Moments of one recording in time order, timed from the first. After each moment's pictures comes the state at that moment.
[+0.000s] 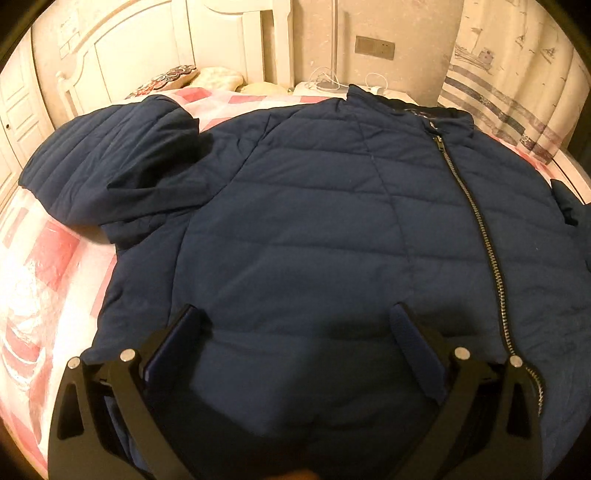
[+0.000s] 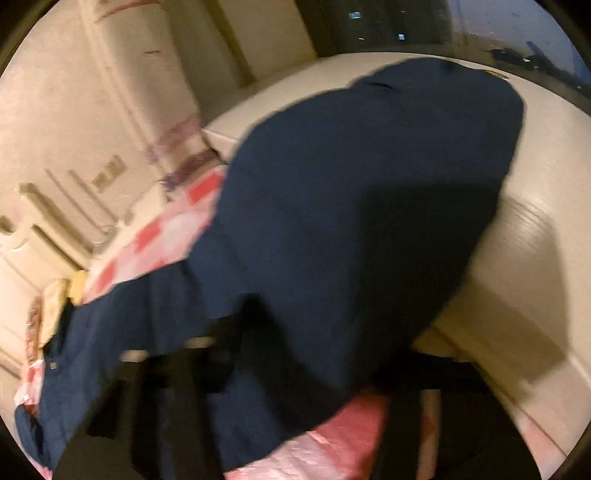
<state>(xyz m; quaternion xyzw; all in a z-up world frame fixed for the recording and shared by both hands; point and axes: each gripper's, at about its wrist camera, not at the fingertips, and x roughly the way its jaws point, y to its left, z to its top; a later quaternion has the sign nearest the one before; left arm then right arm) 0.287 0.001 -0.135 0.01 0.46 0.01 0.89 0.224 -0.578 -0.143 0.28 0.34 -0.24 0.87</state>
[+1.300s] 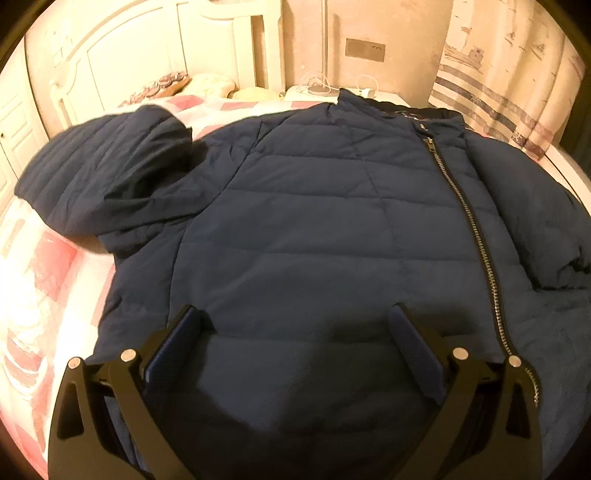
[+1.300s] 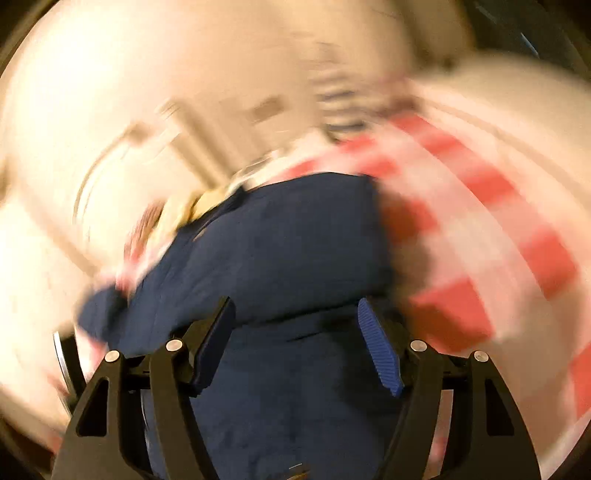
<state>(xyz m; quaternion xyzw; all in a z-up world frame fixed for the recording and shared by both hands) 0.280 -0.003 -0.129 0.03 0.45 -0.01 0.89 0.179 -0.424 -0.130 0.29 0.35 0.01 0.89</state>
